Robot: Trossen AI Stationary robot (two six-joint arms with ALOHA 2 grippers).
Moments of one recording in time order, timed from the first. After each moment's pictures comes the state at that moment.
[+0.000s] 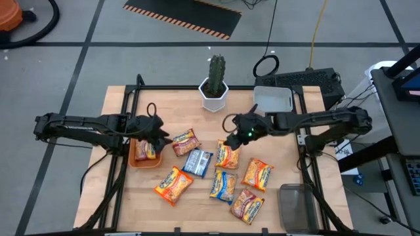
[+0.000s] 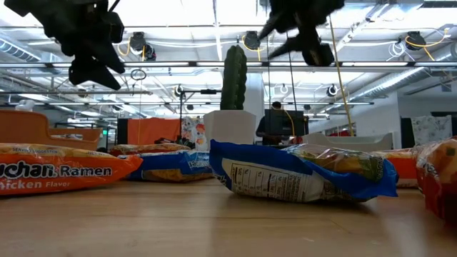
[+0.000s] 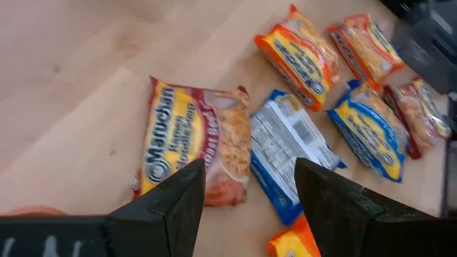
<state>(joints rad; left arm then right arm) 0.02 0.82 0.64 -0.57 -0.07 -0.63 -0.03 1.37 1.06 -0.43 -0.13 1.00</state>
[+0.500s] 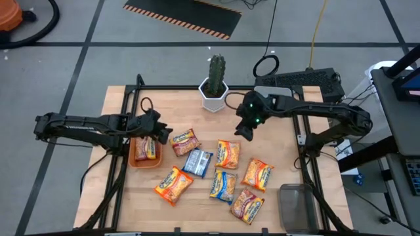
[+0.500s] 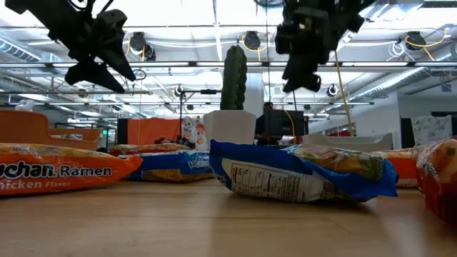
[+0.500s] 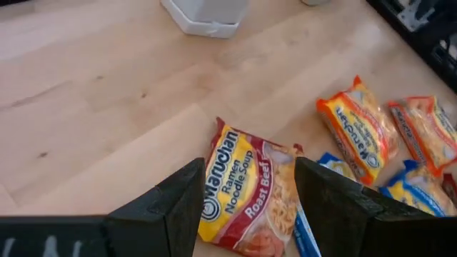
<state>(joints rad) 0.02 0.85 0.64 -0.56 -0.32 -0.81 -0.34 1.38 0.99 -0.56 -0.44 0.18</state>
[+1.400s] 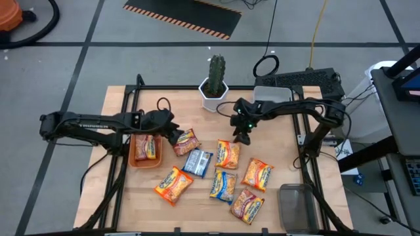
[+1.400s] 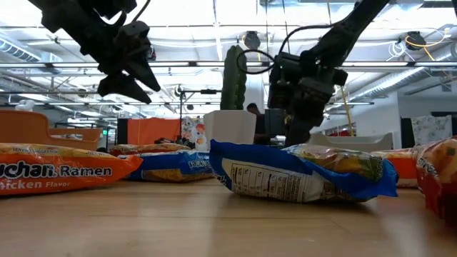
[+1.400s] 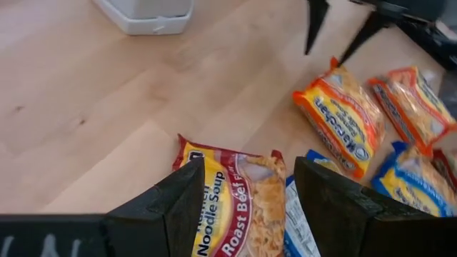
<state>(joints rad) 0.14 1.04 0.64 -0.31 -0.09 -0.57 -0.40 1.69 0.88 -0.32 -0.55 -0.09</state>
